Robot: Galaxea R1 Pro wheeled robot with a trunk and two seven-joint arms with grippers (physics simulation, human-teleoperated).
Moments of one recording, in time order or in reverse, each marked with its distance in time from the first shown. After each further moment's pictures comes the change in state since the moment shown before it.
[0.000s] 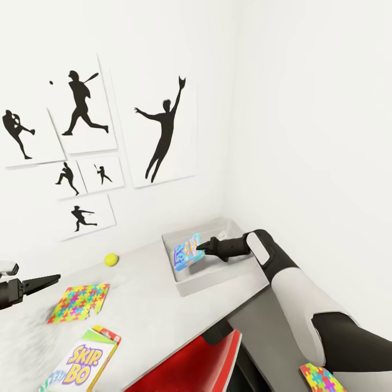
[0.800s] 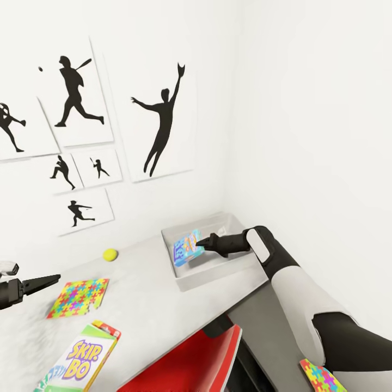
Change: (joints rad) left arm 0.000 0.000 0.000 0.000 0.000 0.000 0.000; right arm -0.004 0.001 0.007 -0.043 0.003 0.000 0.000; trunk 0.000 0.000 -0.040
